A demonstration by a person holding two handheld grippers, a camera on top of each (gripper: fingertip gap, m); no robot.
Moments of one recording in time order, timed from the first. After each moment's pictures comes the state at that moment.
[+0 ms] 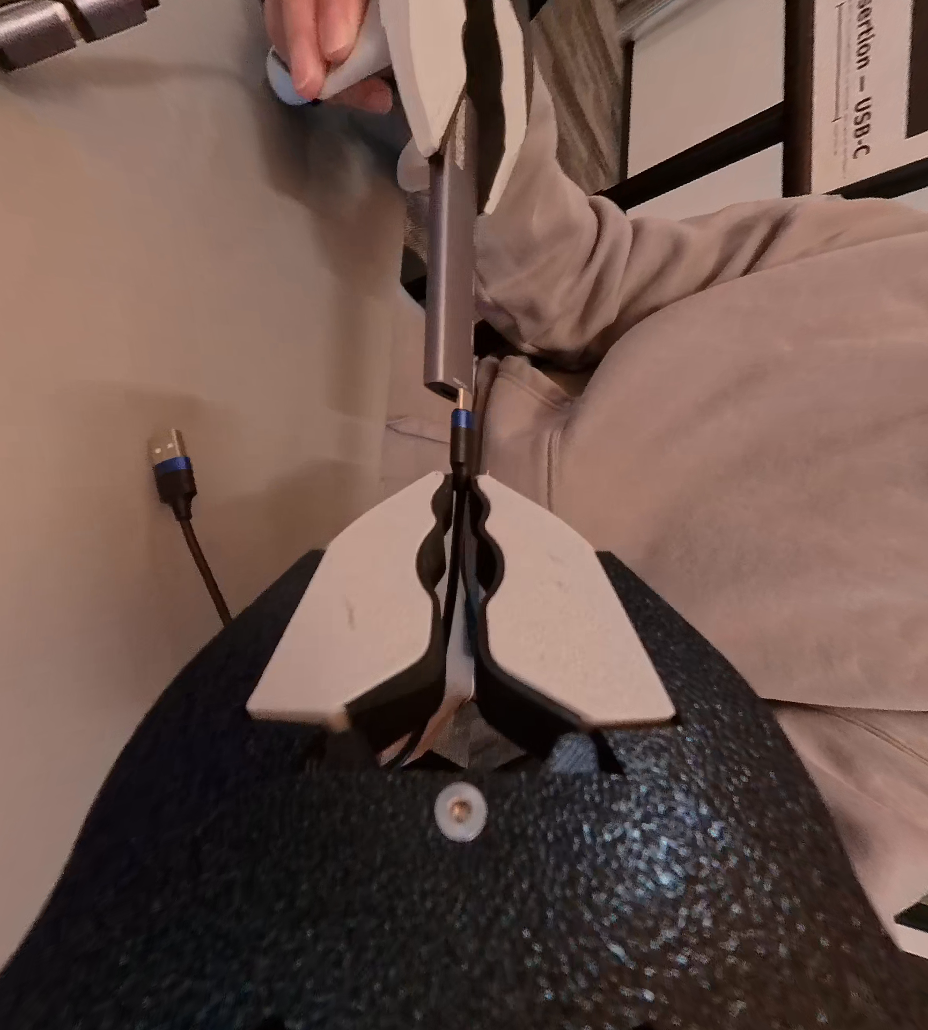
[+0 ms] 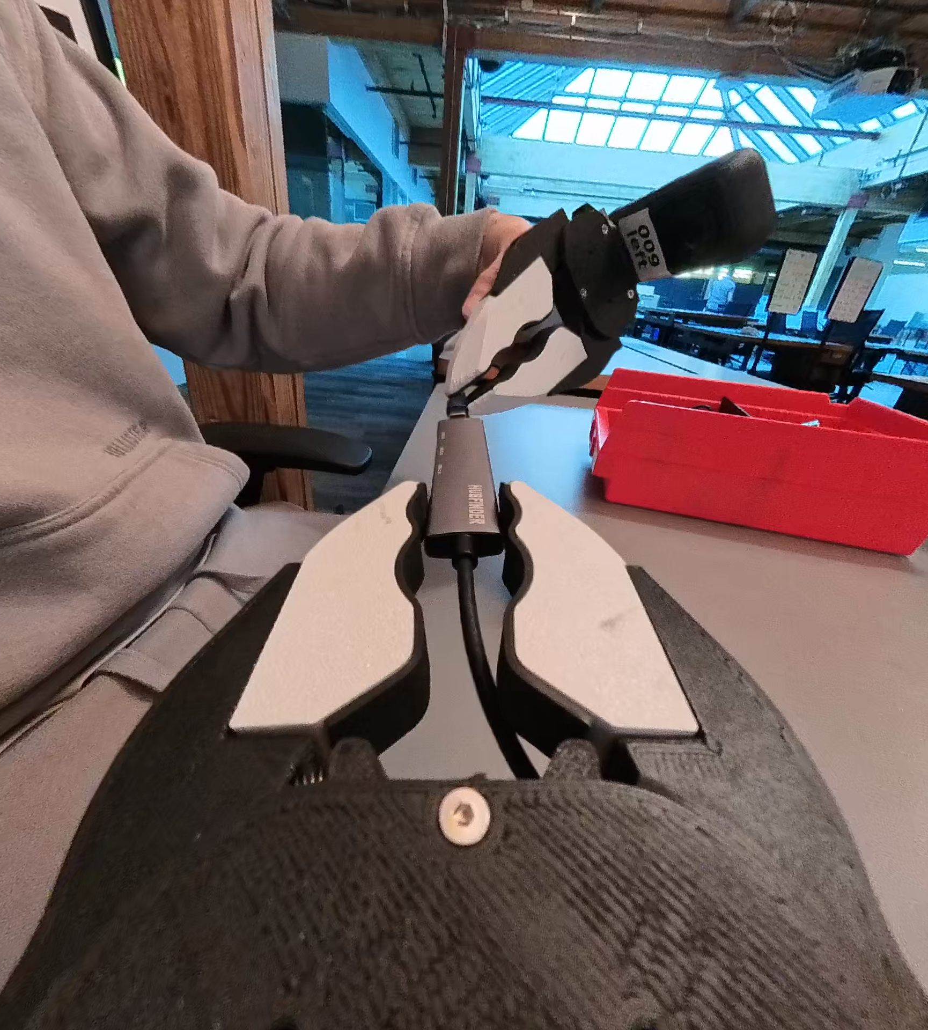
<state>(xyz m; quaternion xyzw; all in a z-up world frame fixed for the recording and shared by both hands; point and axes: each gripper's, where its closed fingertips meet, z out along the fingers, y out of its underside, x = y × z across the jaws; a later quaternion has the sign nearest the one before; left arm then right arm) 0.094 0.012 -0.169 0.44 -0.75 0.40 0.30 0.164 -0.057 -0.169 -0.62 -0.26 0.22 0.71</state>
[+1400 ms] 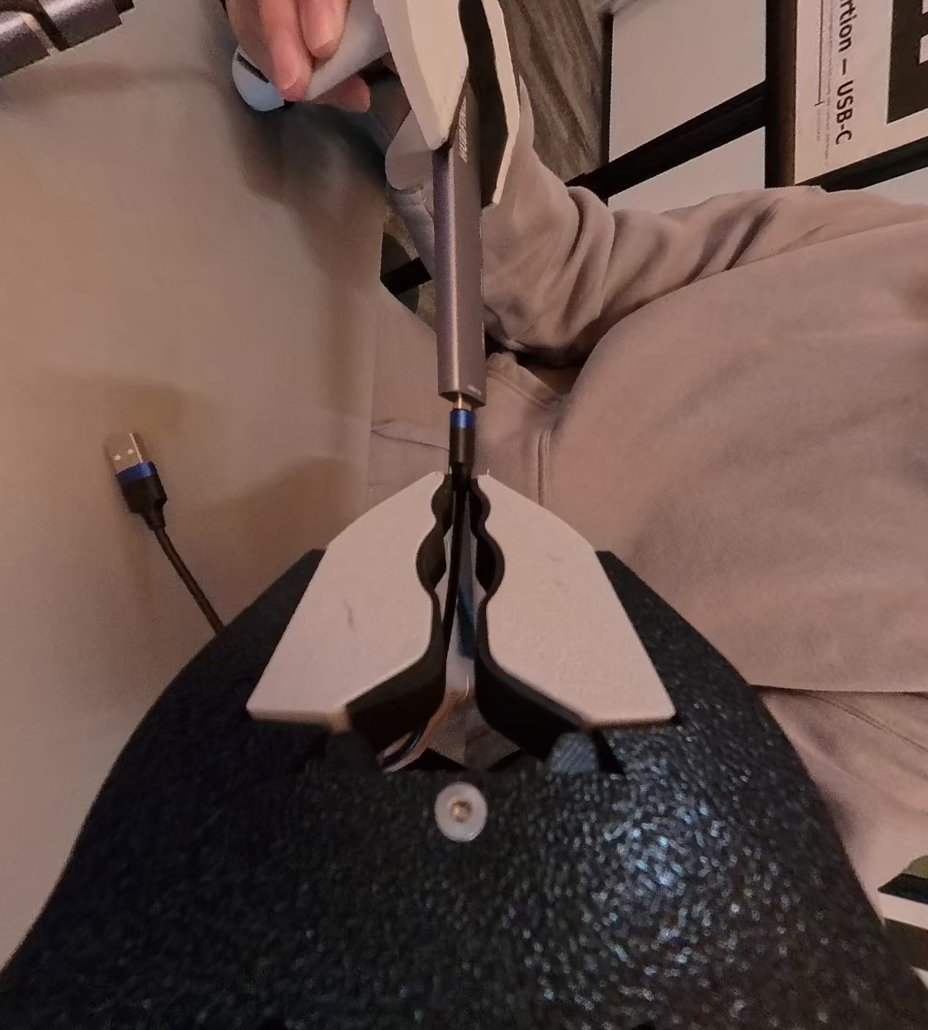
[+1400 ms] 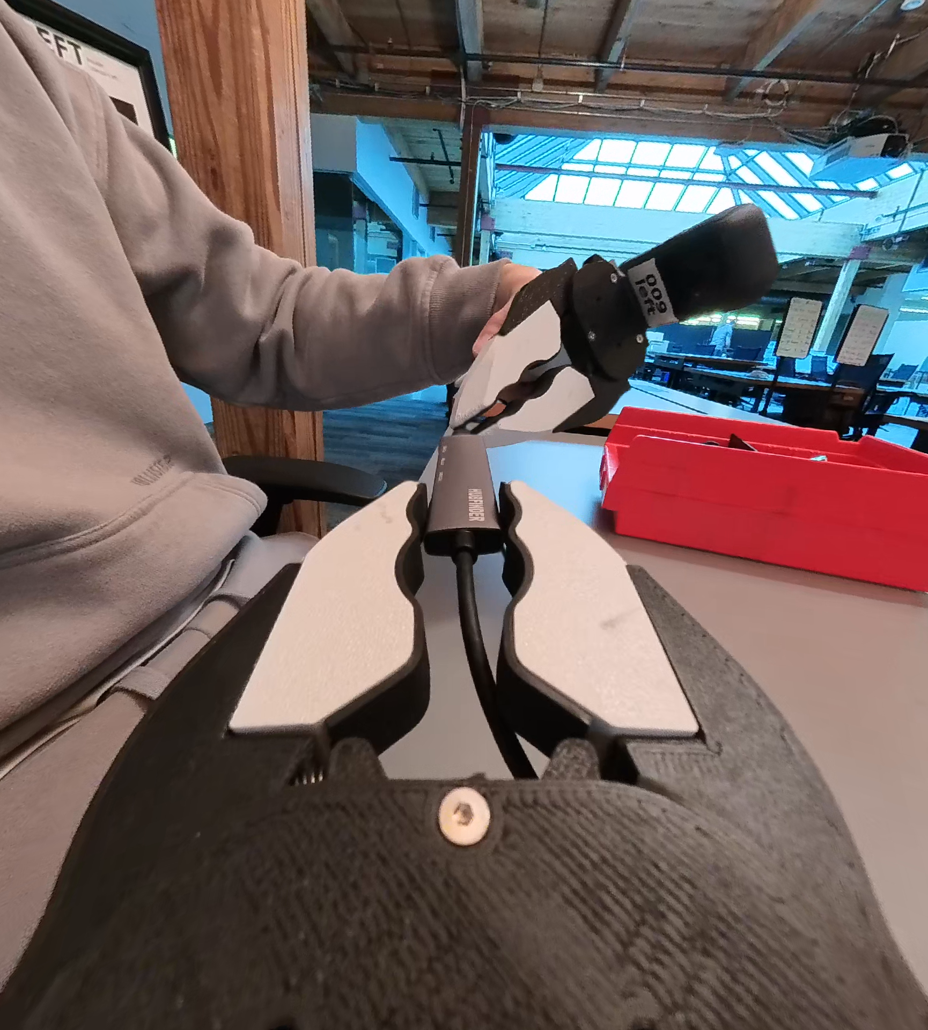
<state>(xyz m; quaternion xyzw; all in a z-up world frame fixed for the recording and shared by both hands) 0.096 0.002 -0.167 0.43 -0.75 0.40 0.31 0.164 -0.064 -0.160 -0.59 -0.26 0.25 0.73</state>
